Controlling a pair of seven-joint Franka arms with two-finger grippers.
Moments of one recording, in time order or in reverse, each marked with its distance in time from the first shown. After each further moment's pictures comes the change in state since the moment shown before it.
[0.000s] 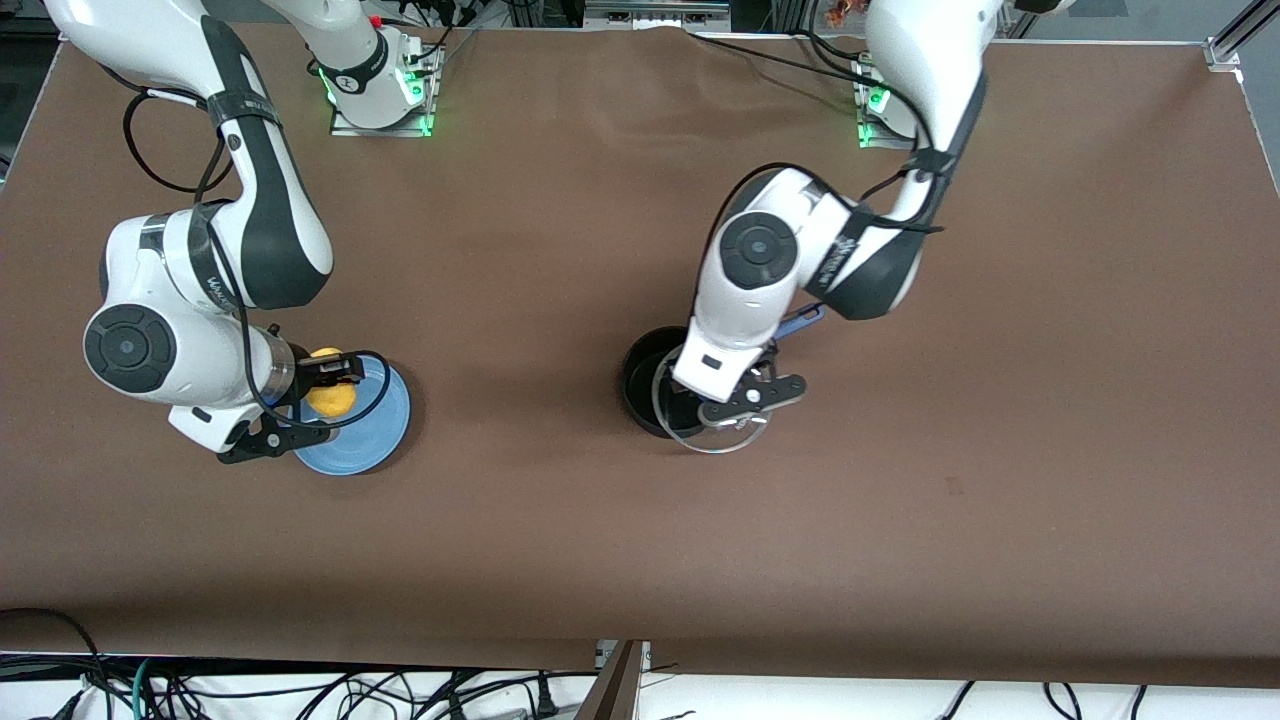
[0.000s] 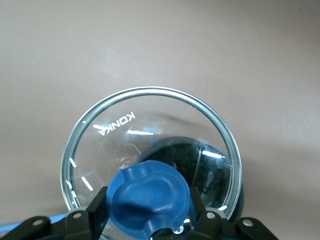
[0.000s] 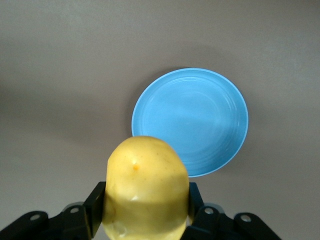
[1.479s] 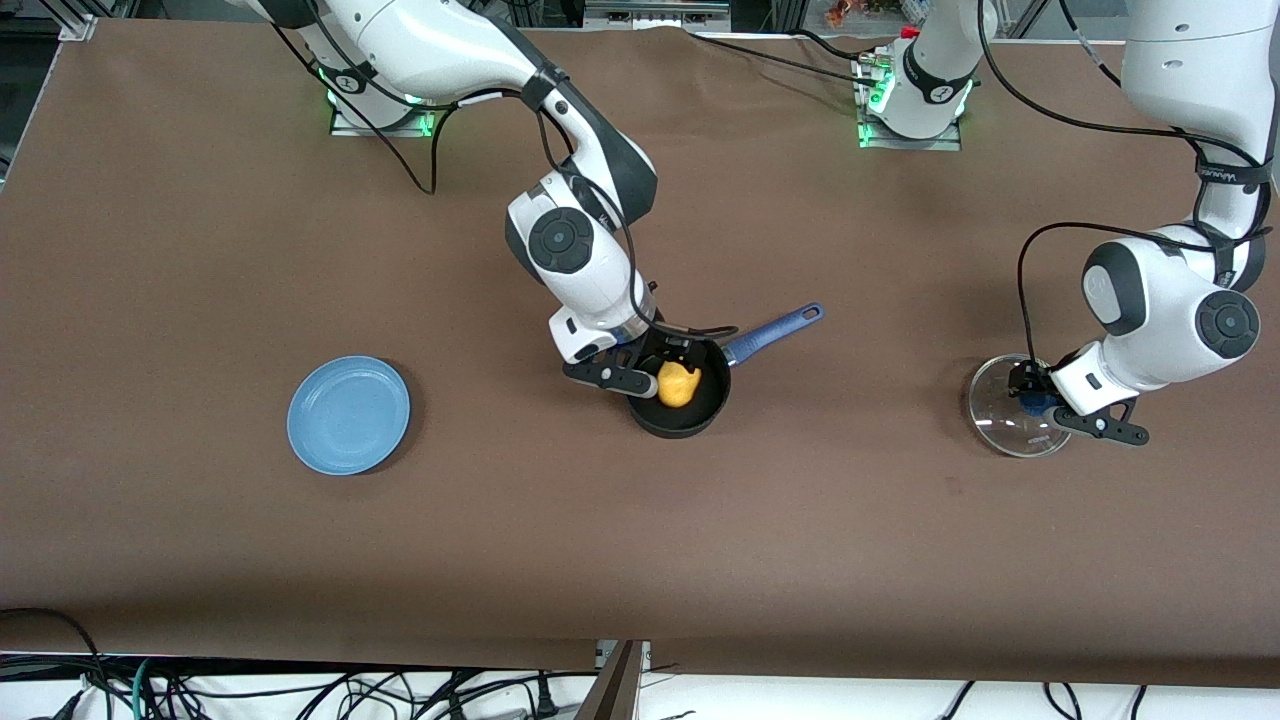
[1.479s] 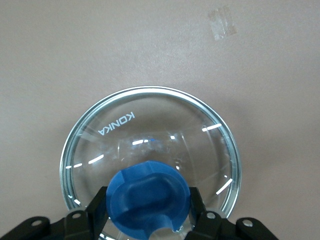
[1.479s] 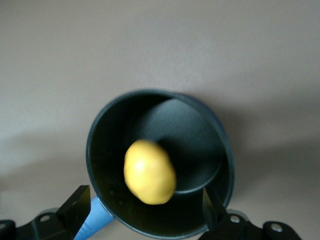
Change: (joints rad) left arm 0.461 -0.142 0.272 -0.646 -0.210 0.378 1.363; right arm 0.493 0.249 0.040 0.110 0.240 0.588 0.921
